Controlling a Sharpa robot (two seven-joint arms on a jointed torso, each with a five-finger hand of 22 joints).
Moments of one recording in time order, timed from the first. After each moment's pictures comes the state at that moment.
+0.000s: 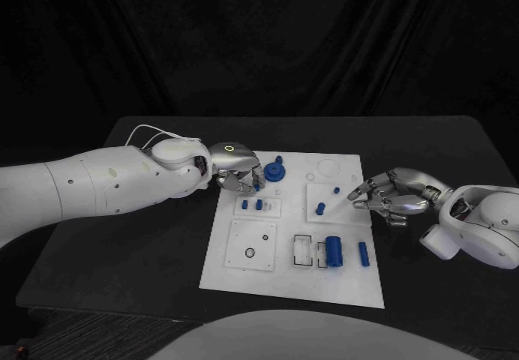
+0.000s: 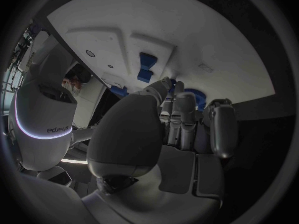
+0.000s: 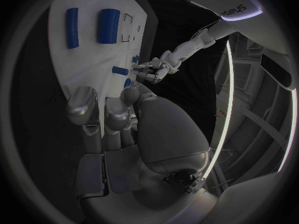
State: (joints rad) left arm 1.26 -0.80 -0.21 1.33 -1.64 -0.23 0.36; left_hand 1.50 -0.08 0.32 0.12 0.15 1.07 0.07 0.09 0.28 1.13 0.02 0.16 0.20 1.29 -0.05 1.12 0.77 0.07 1.45 0.06 1.32 1.31; right arm 1.25 -1.05 -0.21 1.68 -0.66 -0.08 0.03; right_hand 1.42 0.02 0.13 0.09 0.23 0.82 0.11 0.34 0.15 1.27 0.02 0.92 0.76 1.46 -0.06 1.16 0.86 0.10 1.43 0.05 0.96 1.31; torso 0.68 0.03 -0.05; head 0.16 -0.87
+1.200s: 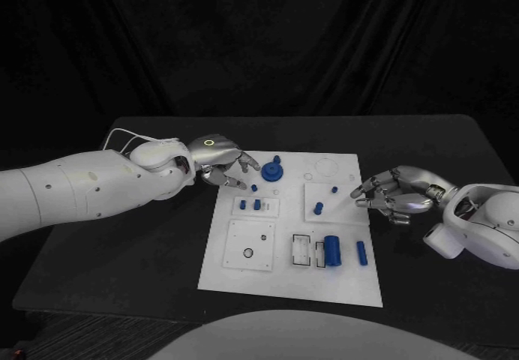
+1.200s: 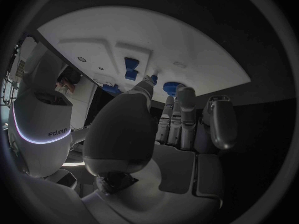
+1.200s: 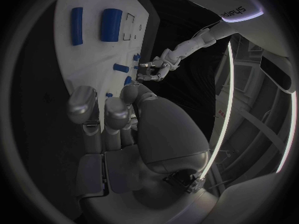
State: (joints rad) left arm 1.25 -0.86 -0.21 1.32 -1.62 -0.41 0.36; left_hand 1.38 -0.12 0.15 0.28 0.05 0.79 -0.02 0.08 0.20 1.04 0.04 0.13 0.25 1.22 -0.03 1.08 0.69 0.07 1.41 0.08 1.25 1.31; right arm 1.27 -1.08 -0.21 1.71 -0.68 -0.11 0.03; right_hand 1.44 0.00 0.13 0.09 0.23 0.82 0.11 0.34 0.14 1.24 0.02 0.88 0.71 1.46 -0.06 1.15 0.85 0.10 1.43 0.05 0.95 1.31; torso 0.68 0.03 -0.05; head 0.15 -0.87
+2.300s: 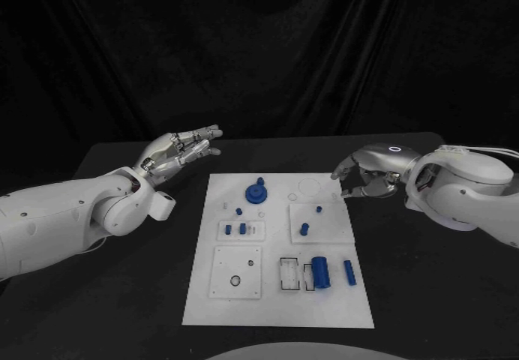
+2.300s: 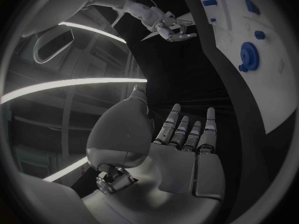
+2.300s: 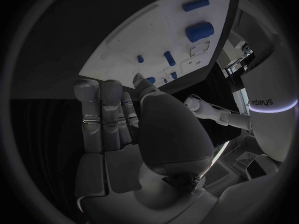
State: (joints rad) left arm 1.28 -0.95 -0.21 1.40 -0.27 -0.02 0.67; left_hand 1.18 -0.01 -0.10 0.30 0.06 0.54 0.08 0.06 0.12 0.19 0.05 0.11 0.12 0.08 0.13 0.09 0.07 0.10 0.23 0.22 0.06 0.86; right arm 1.40 -1.00 -0.21 1.66 -1.58 -0.17 -0.05; right_hand 1.46 -0.10 0.15 0.15 0.11 0.81 0.09 0.17 0.07 0.87 0.10 0.22 0.19 1.40 0.00 0.95 0.64 0.14 1.39 0.10 0.69 1.30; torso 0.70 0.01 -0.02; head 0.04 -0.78
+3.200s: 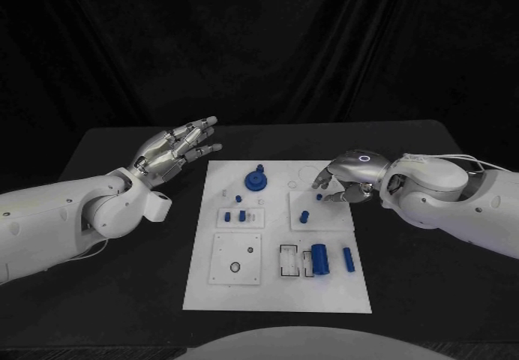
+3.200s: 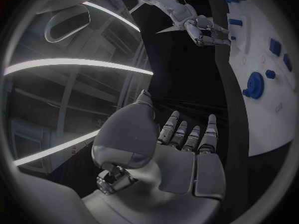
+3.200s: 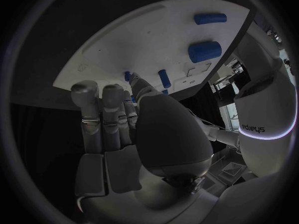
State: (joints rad) left arm 1.25 -0.98 -0.21 1.48 -0.16 0.08 0.68; left_hand 1.23 0.10 -0.18 0.29 0.18 0.39 0.04 0.05 0.05 0.09 0.03 0.15 0.03 0.04 0.13 0.02 0.01 0.16 0.14 0.27 0.06 0.56; right arm 1.31 -0.90 -0.21 1.58 -1.74 -0.21 0.05; right_hand 1.50 -0.08 0.16 0.14 0.13 0.87 0.10 0.13 0.07 1.02 0.09 0.19 0.09 1.42 0.00 0.99 0.70 0.14 1.41 0.10 0.75 1.31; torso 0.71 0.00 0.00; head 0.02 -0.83
